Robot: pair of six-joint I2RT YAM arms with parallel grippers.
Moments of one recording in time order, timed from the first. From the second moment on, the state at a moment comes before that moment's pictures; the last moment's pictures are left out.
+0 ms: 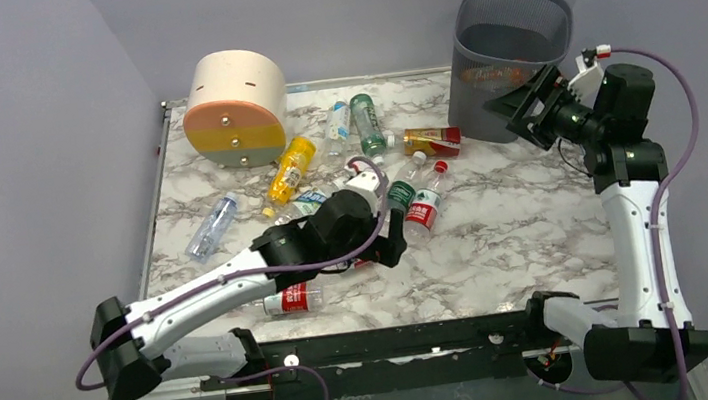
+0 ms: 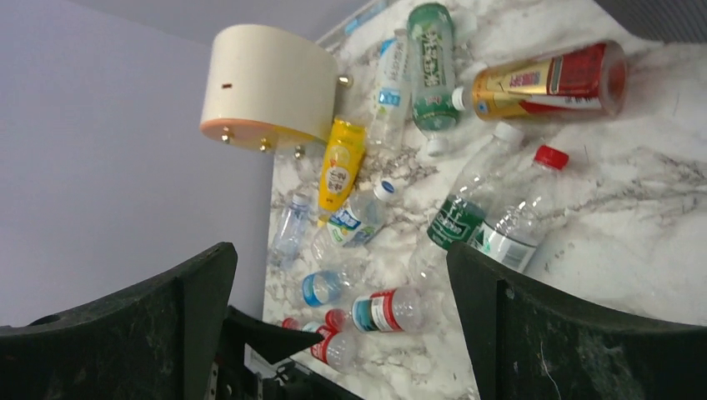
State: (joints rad) left arm -1.10 1.12 1.00 -0.52 -0.18 -0.51; right arm -0.17 1.09 1.32 -0.57 -0.64 0.72
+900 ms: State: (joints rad) left arm -1.06 1.85 1.27 -0.23 -0.19 -0.36; right arm -0.17 0.95 1.15 -0.70 -0.61 0.62
